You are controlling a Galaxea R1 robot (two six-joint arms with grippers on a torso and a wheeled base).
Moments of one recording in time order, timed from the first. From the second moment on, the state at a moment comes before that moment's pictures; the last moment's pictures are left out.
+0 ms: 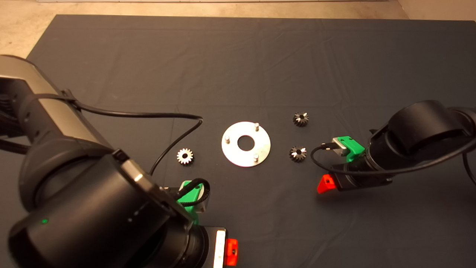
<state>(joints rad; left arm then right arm) -0.44 2.68 -0.35 0.23 1.53 -2.26 0.27 2.33 -0.74 -0.30 -1.53 1.49</state>
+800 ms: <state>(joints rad) -0.44 2.68 -0.35 0.23 1.53 -2.27 0.31 2.45 -0.86 -0.33 -1.53 1.46</state>
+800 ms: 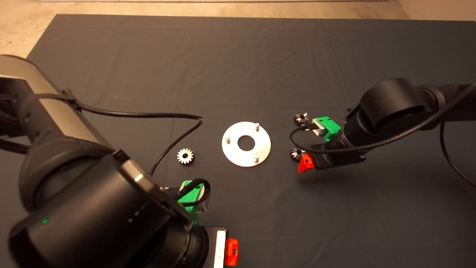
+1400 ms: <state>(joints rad) -0.44 2.68 -0.35 0.23 1.53 -2.27 0.31 2.48 -0.89 -0.38 -1.53 1.46</state>
